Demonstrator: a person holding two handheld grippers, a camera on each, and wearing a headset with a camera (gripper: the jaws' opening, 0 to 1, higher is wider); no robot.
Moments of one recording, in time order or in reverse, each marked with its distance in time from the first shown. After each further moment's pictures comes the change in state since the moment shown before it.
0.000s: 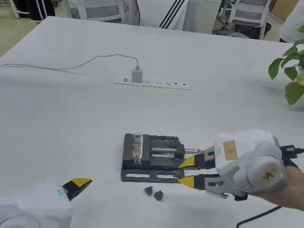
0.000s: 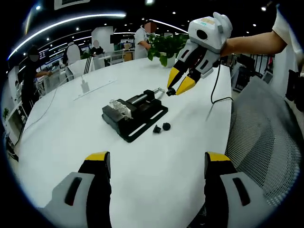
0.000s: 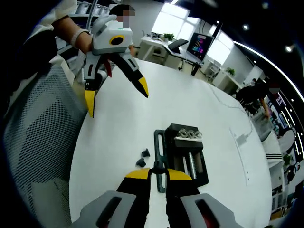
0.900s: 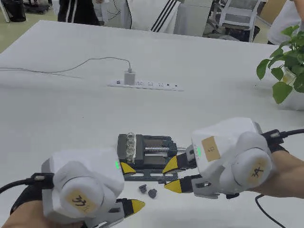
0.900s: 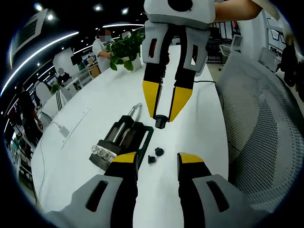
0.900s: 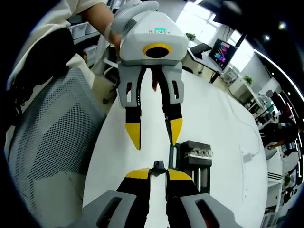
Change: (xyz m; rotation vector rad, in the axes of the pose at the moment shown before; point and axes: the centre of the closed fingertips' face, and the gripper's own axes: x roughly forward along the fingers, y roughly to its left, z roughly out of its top) left arm 0.037 -0.028 0.052 0.412 0.053 -0.170; right arm -0.009 0.031 0.032 -0.140 0.052 0.114
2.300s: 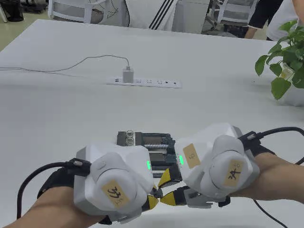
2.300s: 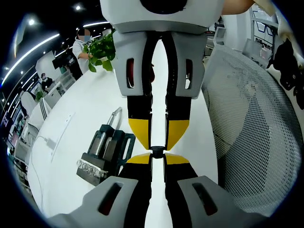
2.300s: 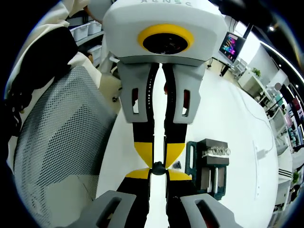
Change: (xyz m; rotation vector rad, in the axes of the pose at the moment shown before) left arm 0.014 -0.026 0.013 0.051 0.048 -0.138; right arm 0.013 0.024 0.001 0.040 0.037 0.100
